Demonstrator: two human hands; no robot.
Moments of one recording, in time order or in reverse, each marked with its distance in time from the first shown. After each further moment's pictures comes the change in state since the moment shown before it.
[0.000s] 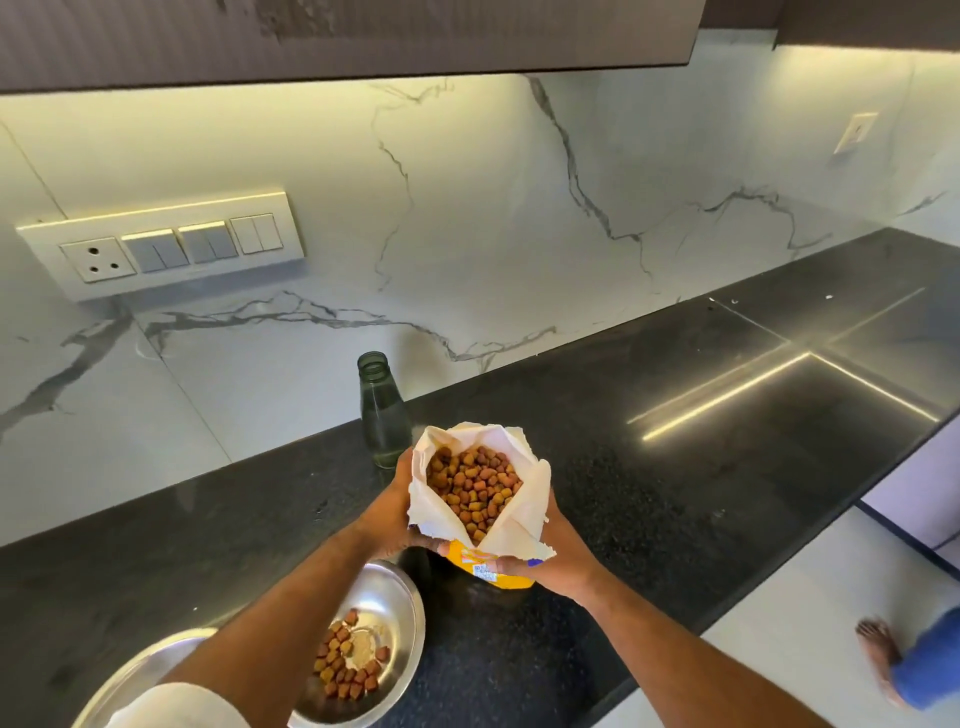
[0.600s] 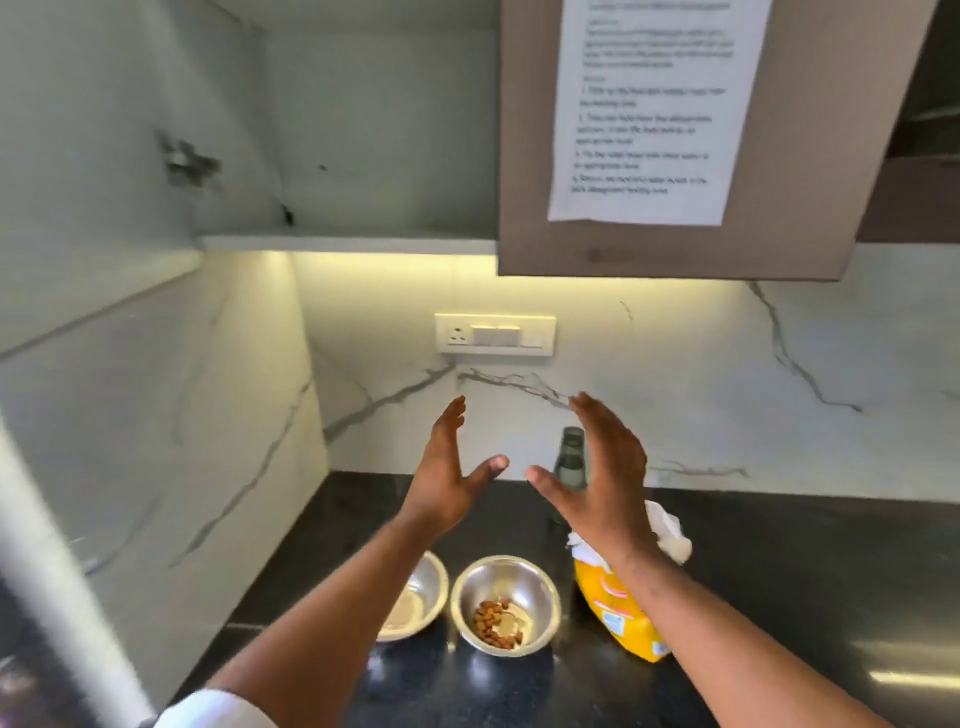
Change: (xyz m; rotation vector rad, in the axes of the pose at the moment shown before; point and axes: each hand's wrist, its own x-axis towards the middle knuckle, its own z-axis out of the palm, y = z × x) left_hand -0.256 0.123 -0.046 0.080 1.026 0.146; right_hand -0.069 -0.231 0.061 -0.422 0.347 -0.898
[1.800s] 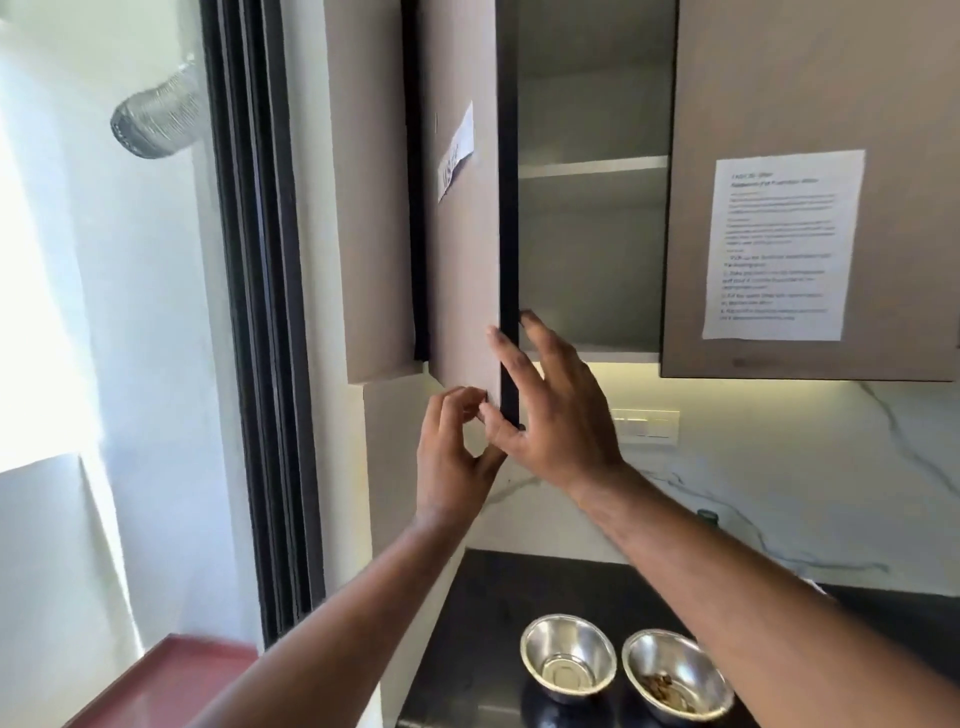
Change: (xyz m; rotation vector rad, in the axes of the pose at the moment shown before) left_hand -0.104 0.070 -0.311 0.104 0.604 0.516; right_hand 0.064 -0.390 0.025 -0.212 0.237 -0.565
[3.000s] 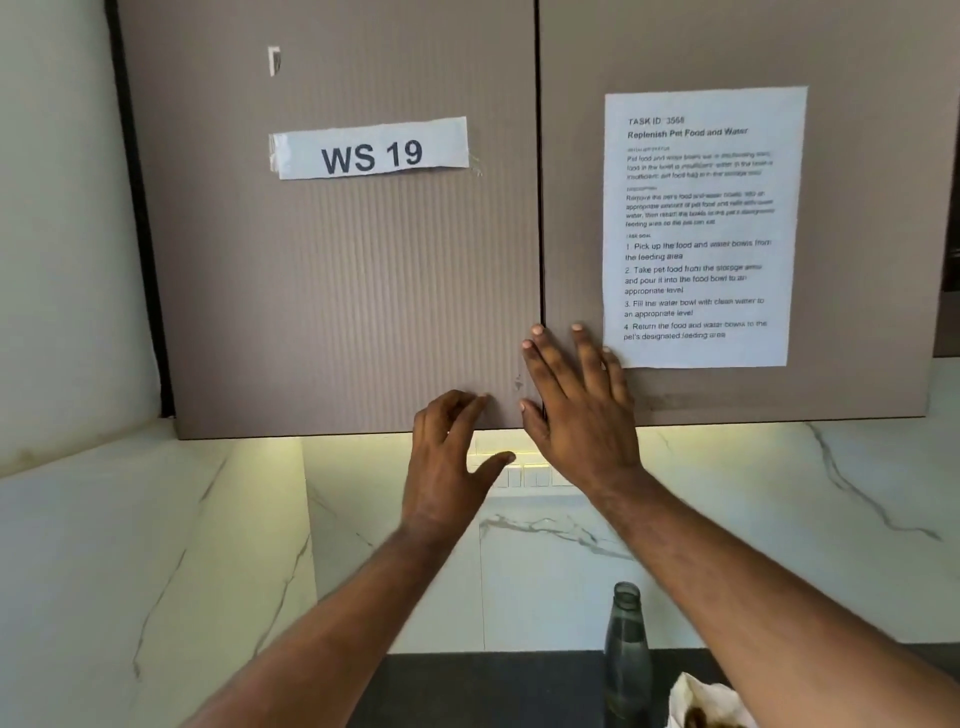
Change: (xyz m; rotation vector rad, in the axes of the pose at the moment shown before) left_hand 0.077 -0.107 0.332 0.215 -0.147 0.137; right_hand -0.030 0.362 0.129 -0.521 -0.204 0.147
